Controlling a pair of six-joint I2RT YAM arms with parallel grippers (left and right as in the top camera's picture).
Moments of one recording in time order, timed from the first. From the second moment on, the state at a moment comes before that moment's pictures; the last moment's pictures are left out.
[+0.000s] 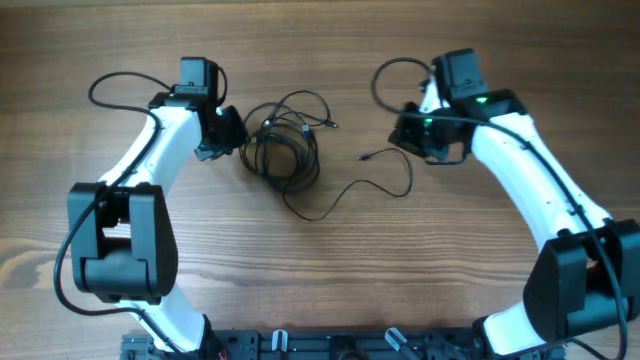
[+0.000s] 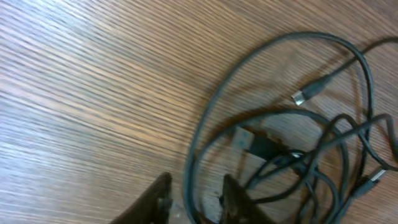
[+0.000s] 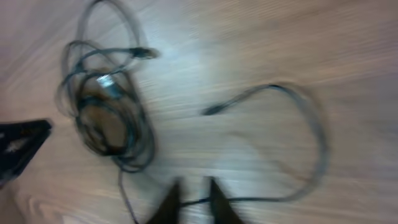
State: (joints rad) left arm -0.08 1.87 1.27 -0.70 0.09 -0.53; right arm 0.24 1.70 1.29 -0.79 -0.36 0.59
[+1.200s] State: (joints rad) left arm -0.01 1.87 1.27 -0.70 0.09 -0.53; right arm 0.74 2.04 1.29 -0.38 -0.44 0.69
